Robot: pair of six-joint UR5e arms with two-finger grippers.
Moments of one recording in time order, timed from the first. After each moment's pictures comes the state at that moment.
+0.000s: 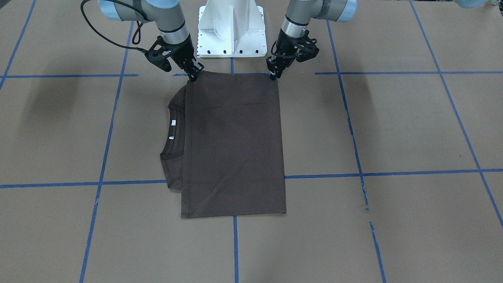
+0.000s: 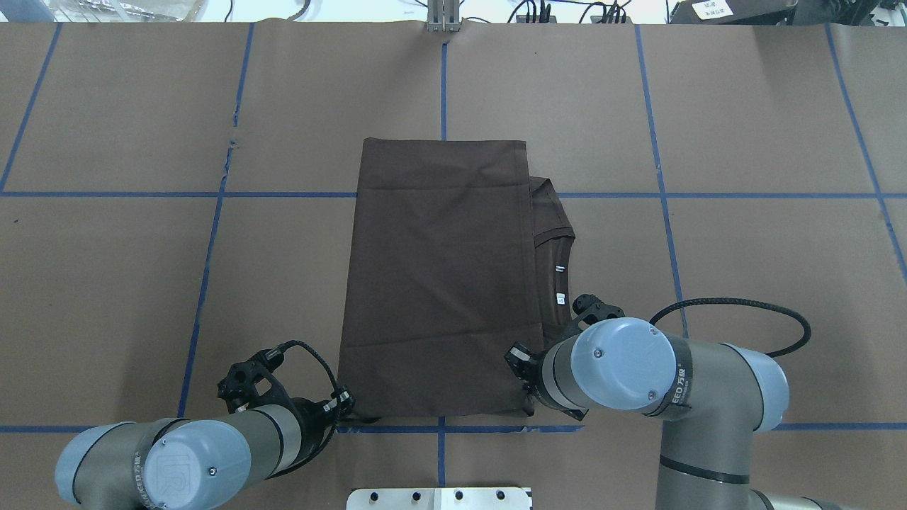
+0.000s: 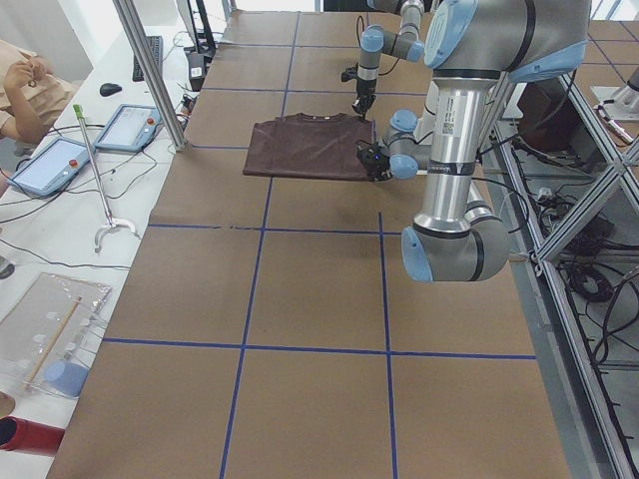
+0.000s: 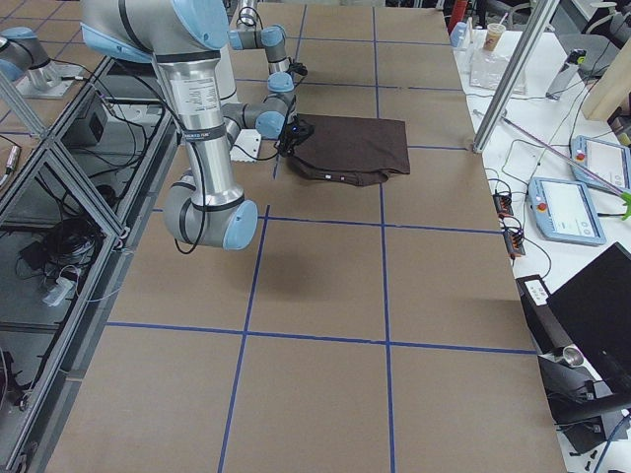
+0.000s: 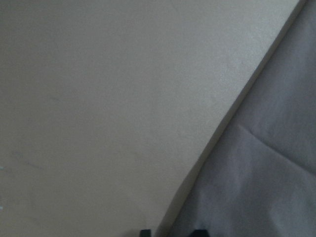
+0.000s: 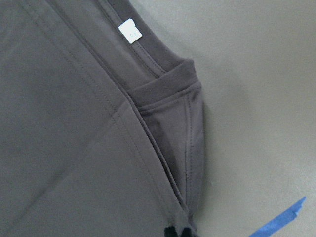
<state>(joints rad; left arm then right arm) -0.11 -1.80 -1.96 -1.98 -1.44 -2.10 0.27 -1.22 2.00 -1.48 1.73 2.10</state>
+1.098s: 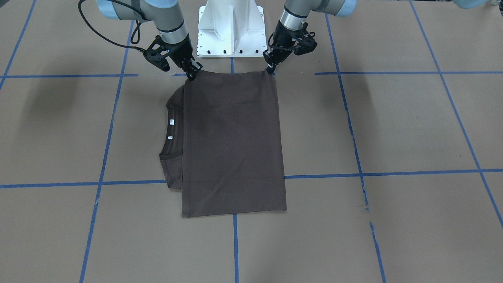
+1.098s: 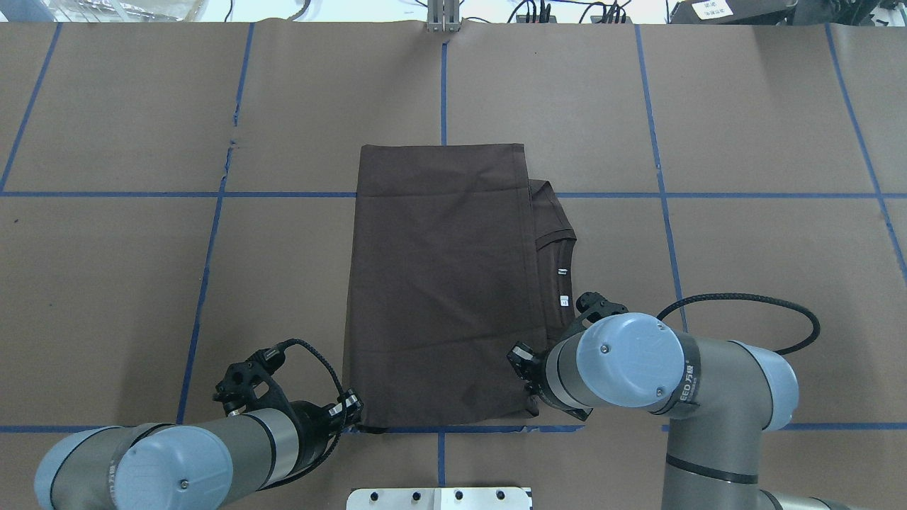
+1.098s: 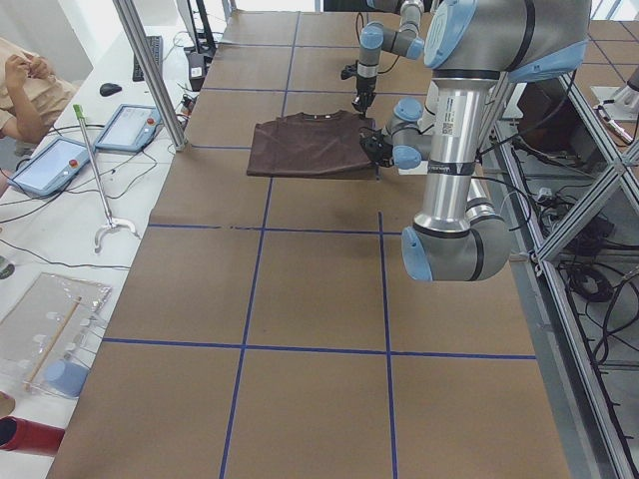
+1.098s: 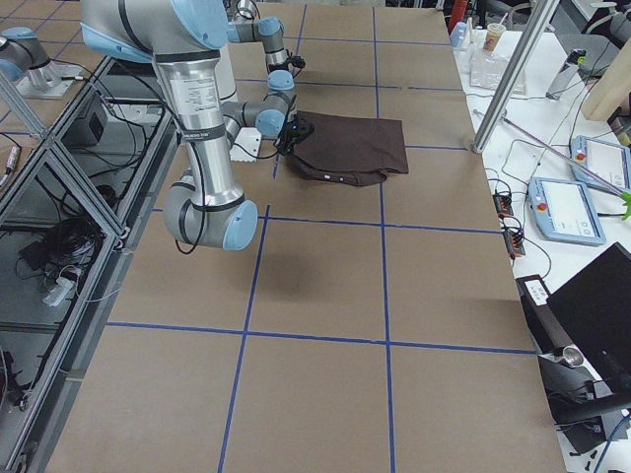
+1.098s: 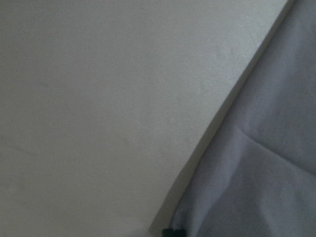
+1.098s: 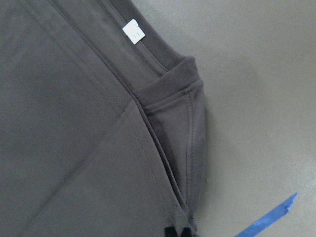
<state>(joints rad) -0.10 -1.80 -2.08 -1.96 -1.44 -2.10 0.27 -1.24 2.03 -1.49 1.75 2.10</state>
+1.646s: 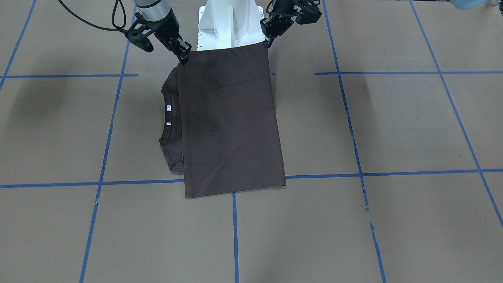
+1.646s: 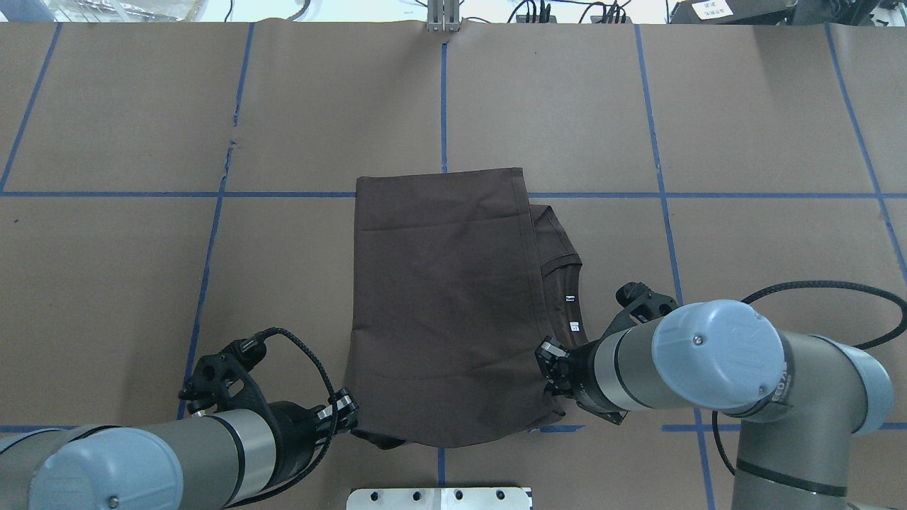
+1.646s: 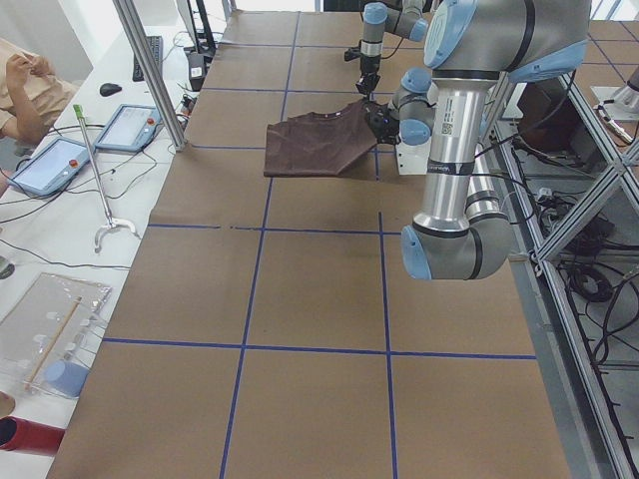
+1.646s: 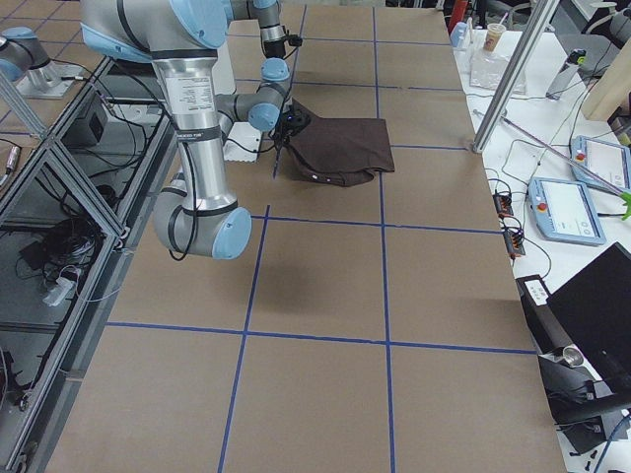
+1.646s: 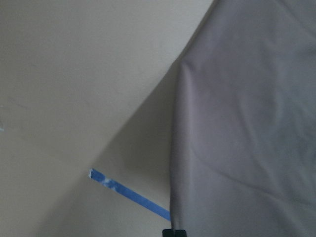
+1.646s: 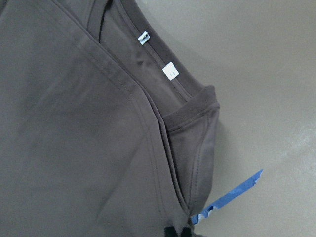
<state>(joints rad) -0.13 -1.84 -2.27 -1.75 -1.46 -2.06 0.34 -1.32 2.19 -1.49 1.81 2.10</state>
